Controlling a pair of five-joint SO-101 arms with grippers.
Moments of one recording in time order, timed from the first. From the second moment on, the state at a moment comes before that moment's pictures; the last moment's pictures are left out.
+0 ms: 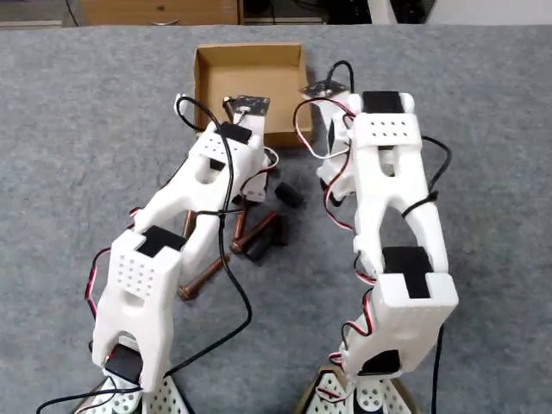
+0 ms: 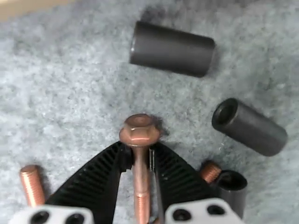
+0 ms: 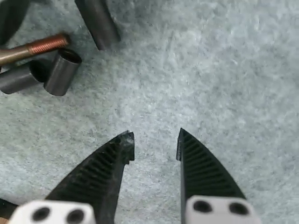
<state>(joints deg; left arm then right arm) 18.3 36.7 -17.0 70.5 2.2 -5.8 16.1 -8.0 94.1 19.9</state>
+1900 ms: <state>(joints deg) -7.1 -50.5 44.9 69.7 -8.5 -17.8 51.4 -38.1 90.5 30.7</state>
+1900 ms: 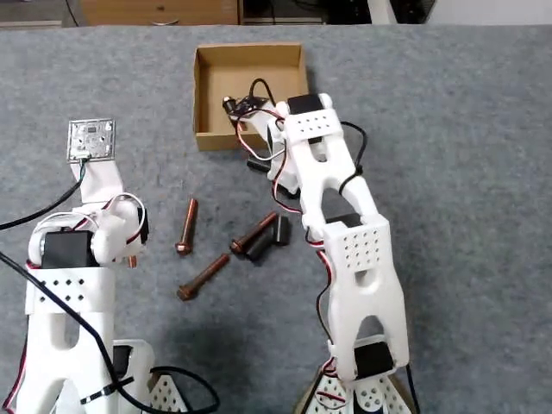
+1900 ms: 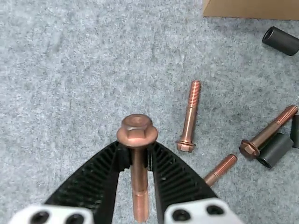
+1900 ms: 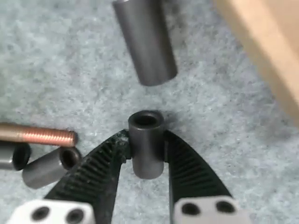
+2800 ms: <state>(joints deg) -6.7 -51.1 21.4 69.8 0.7 -24.7 -22.4 -6.7 100.4 28.3</state>
